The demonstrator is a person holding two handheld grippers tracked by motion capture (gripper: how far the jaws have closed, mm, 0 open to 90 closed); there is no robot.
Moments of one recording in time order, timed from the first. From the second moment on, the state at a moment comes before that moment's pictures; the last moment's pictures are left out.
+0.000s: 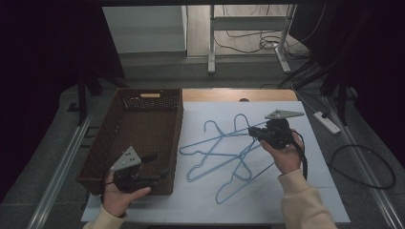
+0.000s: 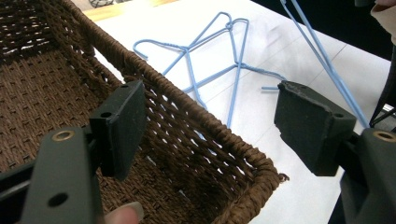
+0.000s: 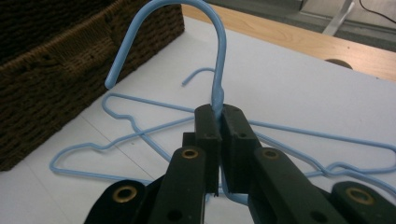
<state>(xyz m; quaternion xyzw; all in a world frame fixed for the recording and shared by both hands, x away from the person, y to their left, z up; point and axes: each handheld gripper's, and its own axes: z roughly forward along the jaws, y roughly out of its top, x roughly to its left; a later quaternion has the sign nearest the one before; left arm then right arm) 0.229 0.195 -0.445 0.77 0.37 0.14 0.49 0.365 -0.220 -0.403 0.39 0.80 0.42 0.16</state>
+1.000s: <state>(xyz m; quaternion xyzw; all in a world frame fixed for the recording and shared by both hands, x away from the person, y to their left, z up) 0.248 0.108 -0.428 0.81 0.34 0.06 0.48 0.338 -0.188 -0.388 0.36 0.80 0.45 0.18</state>
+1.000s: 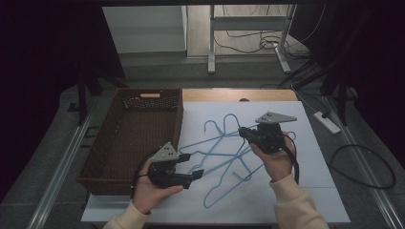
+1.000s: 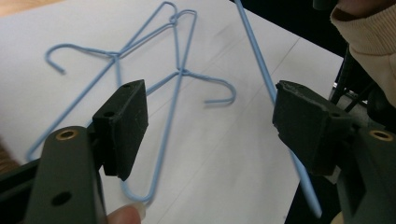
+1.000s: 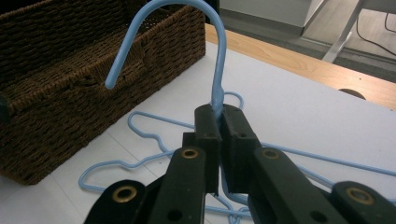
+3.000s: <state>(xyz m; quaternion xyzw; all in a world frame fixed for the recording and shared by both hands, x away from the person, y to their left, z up) 0.279 0.087 -0.417 0.79 0.34 0.00 0.51 0.303 -0.204 -0.372 0.31 0.76 0.53 0.22</state>
